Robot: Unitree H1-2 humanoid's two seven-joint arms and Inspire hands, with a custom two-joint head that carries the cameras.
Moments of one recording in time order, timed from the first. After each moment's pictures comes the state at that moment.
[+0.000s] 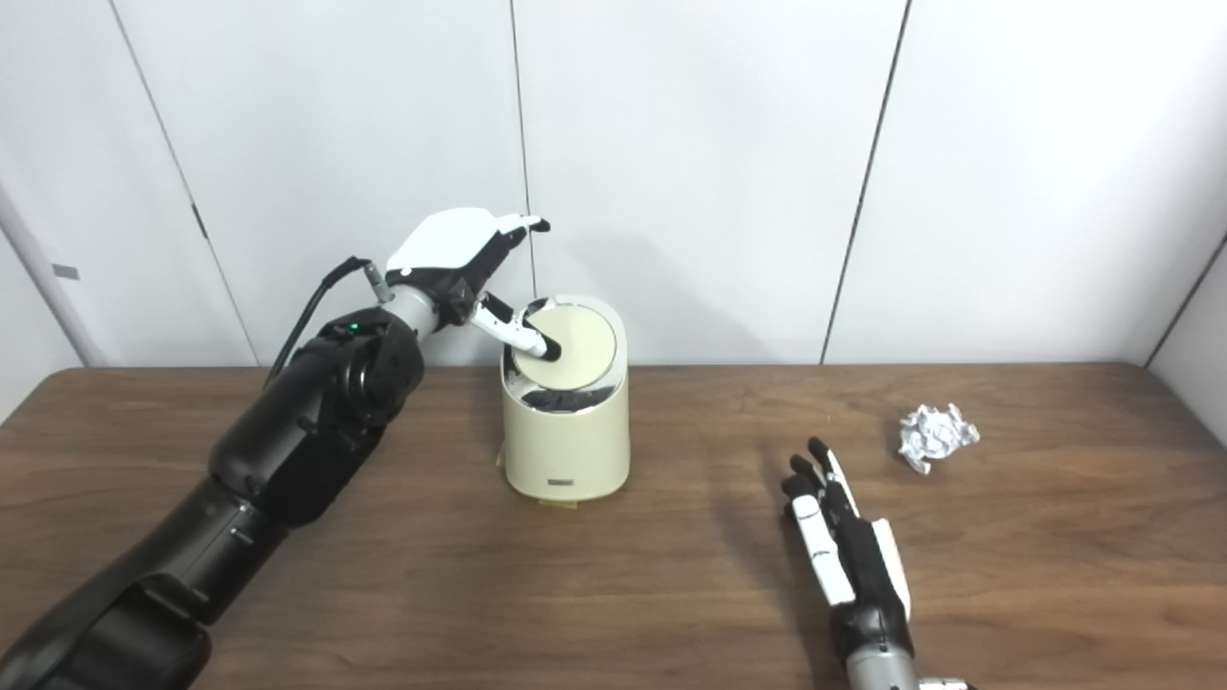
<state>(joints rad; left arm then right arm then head) -0.92 0.30 -0.48 0.38 0.76 0.25 -0.20 -0.06 -0.05 -0.02 -0.04 -0.06 0.08 -0.05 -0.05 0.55</state>
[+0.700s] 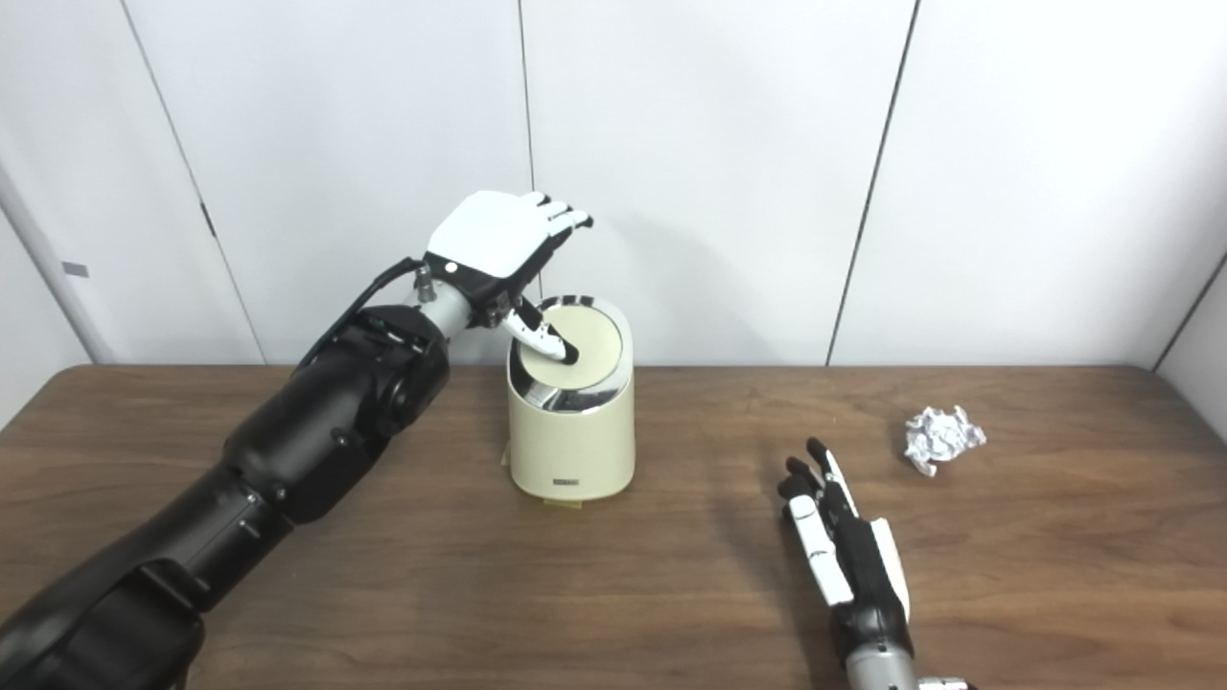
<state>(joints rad) -0.96 0.32 -0.63 0.38 1.03 0.12 -0.13 -0.06 -0.05 -0.02 -0.06 -0.08 0.09 -0.05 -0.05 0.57</state>
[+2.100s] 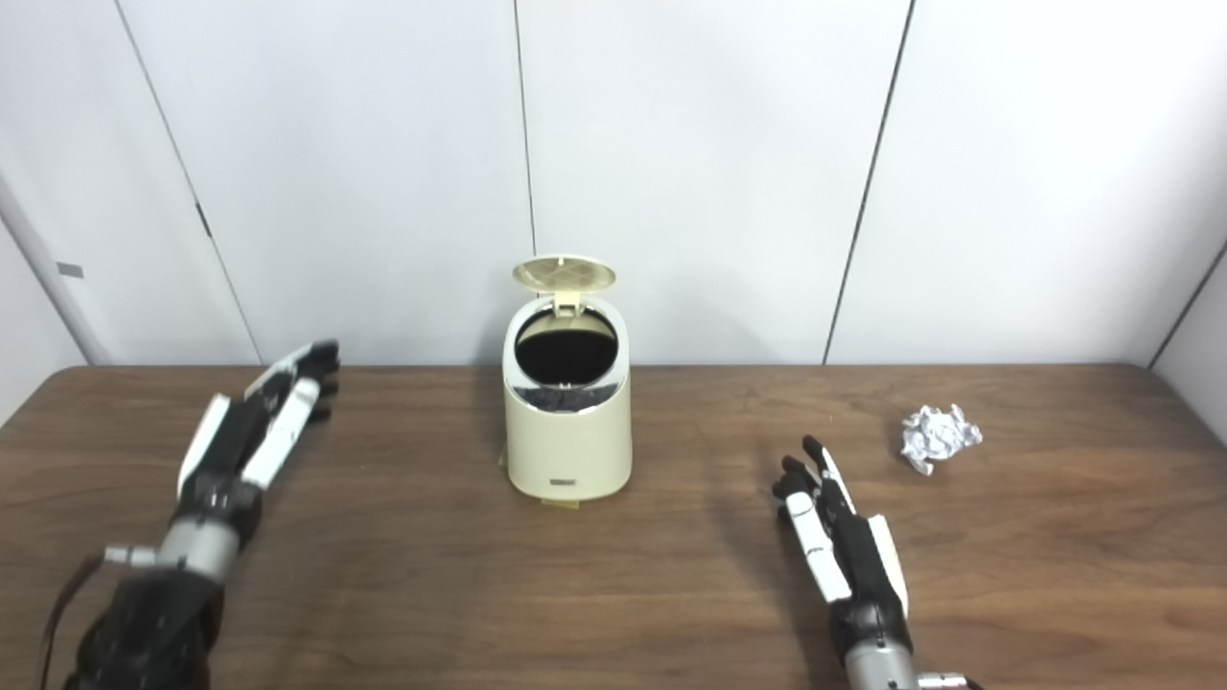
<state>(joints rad) -0.21 0.18 0.17 -0.19 0.12 0.32 -0.12 -0.06 -0.05 -0.03 -0.07 -0.08 0.11 -0.05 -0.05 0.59</state>
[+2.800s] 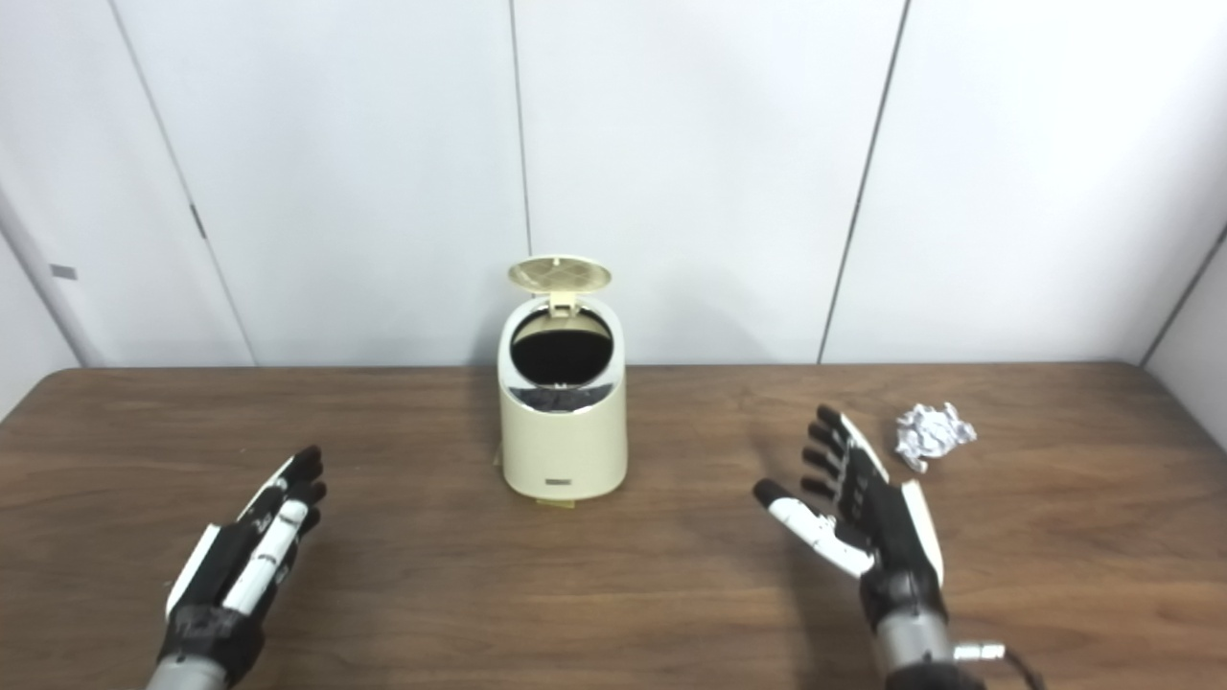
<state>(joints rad) -0.01 0.13 0.16 -0.22 -0.11 0.23 -0.13 -0.10 -0.13 -0.07 -0.20 -0.12 0.21 -0.05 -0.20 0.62</state>
